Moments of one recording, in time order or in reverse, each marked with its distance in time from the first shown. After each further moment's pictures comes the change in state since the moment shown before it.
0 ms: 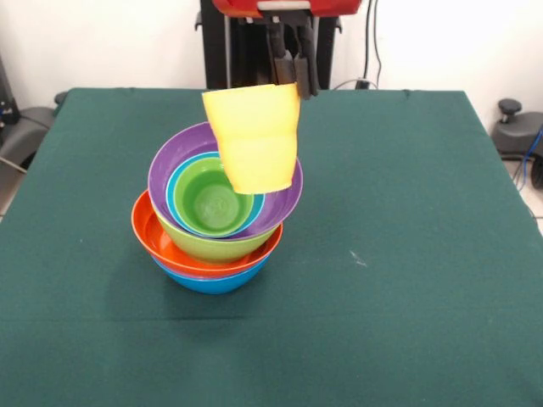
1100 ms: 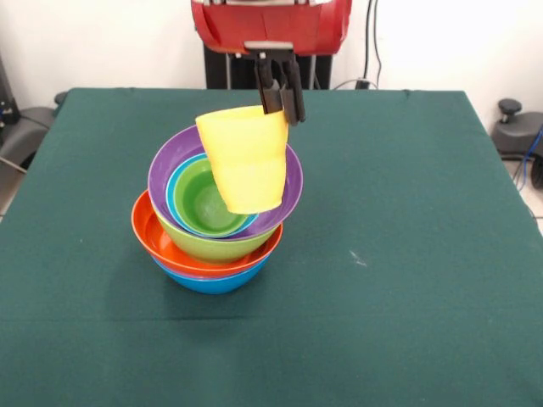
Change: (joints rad) arm -0.003 0.069 -0.001 -0.033 -0.019 0.034 0.000
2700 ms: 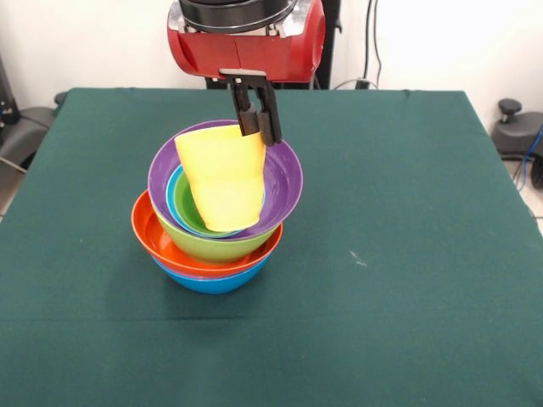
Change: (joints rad) arm -0.010 0.028 0.000 -0.031 -0.028 0.000 0.000
